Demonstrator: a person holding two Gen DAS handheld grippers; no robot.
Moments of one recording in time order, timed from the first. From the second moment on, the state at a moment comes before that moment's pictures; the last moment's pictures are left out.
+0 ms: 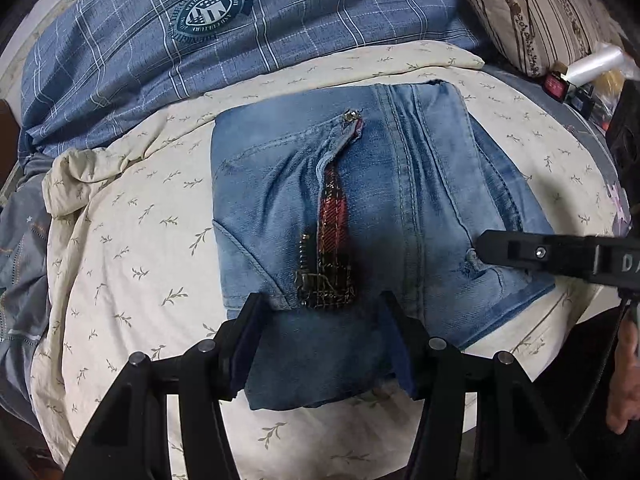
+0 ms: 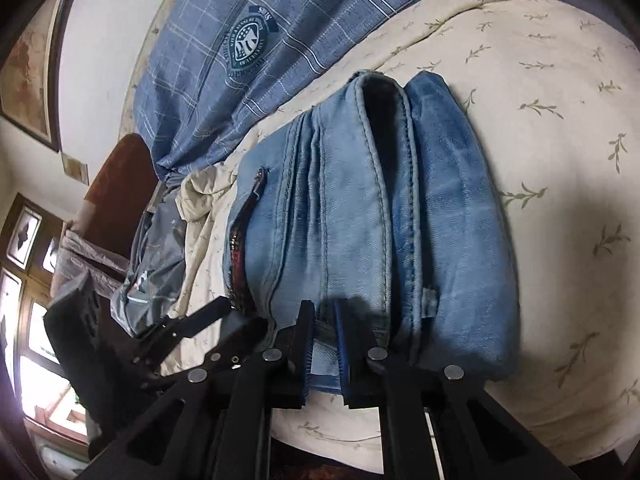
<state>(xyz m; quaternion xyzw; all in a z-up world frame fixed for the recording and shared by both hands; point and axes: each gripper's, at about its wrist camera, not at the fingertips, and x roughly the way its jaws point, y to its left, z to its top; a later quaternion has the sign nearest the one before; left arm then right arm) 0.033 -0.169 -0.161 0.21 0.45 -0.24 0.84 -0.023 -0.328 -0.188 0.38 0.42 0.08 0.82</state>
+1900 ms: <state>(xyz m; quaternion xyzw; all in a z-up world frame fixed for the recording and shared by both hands) 0.046 -0.060 -0.030 0.07 0.24 -0.08 0.96 -0.131 -0.367 -0.061 0.25 0.10 -0.07 0.96</state>
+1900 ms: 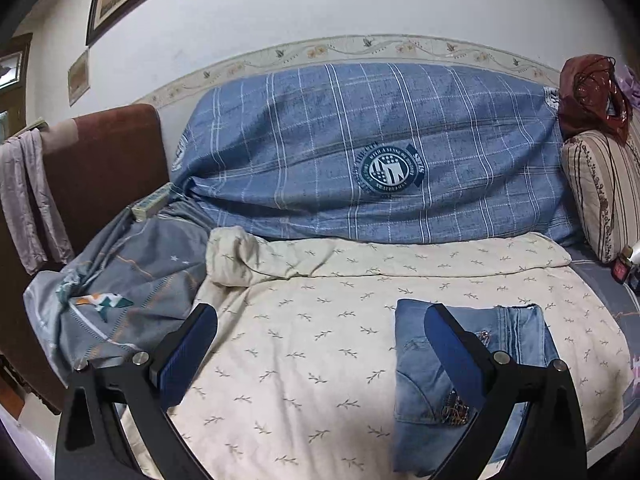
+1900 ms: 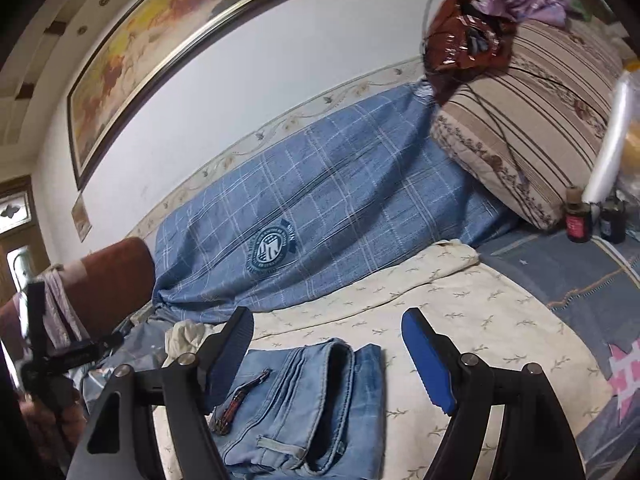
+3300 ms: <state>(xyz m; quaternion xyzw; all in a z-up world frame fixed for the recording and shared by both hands) 0.082 -0.063 -0.087 0.08 0.25 -0.11 0.96 -0.077 -0.307 -0.093 0.21 0.20 -0.08 0.95</state>
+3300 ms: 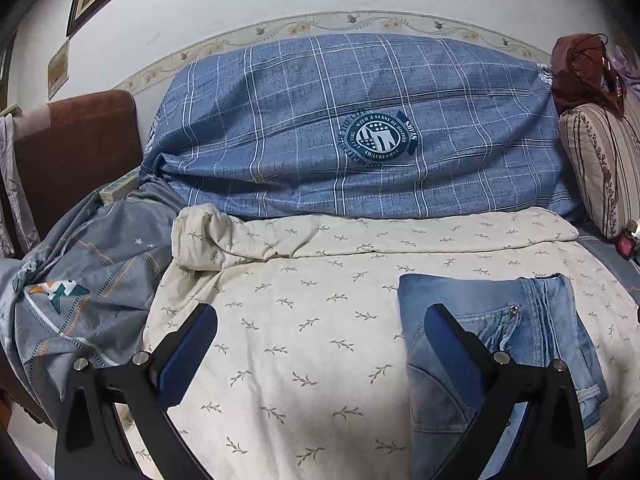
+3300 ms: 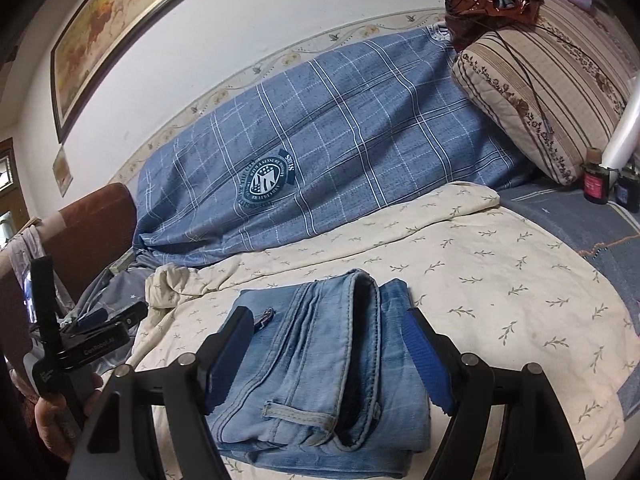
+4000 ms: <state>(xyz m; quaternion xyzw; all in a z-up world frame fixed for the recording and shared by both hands) 0.093 -0.065 -0.105 0.09 0.29 -0.11 0.95 -0.072 -0.315 -0.098 0.25 0.20 -0.07 0.95</state>
